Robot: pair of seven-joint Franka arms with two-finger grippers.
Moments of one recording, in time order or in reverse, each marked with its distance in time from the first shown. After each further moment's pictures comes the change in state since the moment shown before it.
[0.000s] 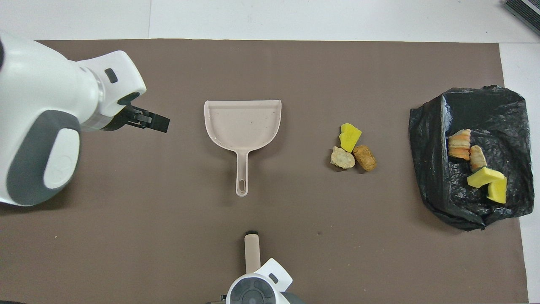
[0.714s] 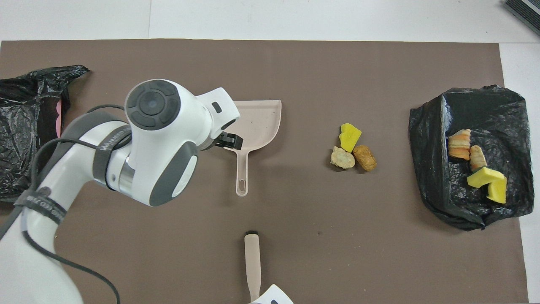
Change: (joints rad) left arm -0.240 0.188 -0.001 -0.138 0.002 0.277 -0.319; right arm 0.085 -0.058 -0.003 -0.117 0.050 0.077 0.024
